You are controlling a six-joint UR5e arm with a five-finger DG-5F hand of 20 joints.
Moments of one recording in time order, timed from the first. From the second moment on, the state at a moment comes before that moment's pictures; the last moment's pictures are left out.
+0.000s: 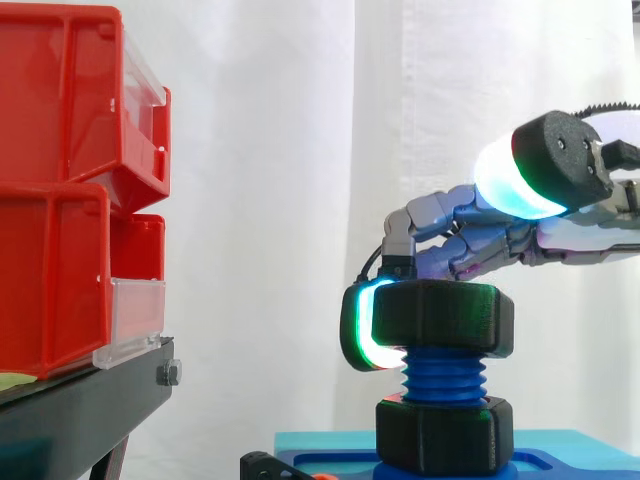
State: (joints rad) arm 0.13 -2.12 -1.36 -2.80 -1.50 -1.29
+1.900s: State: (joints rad) arm 0.17 -2.12 -1.30 -2.68 -1.51 -1.33
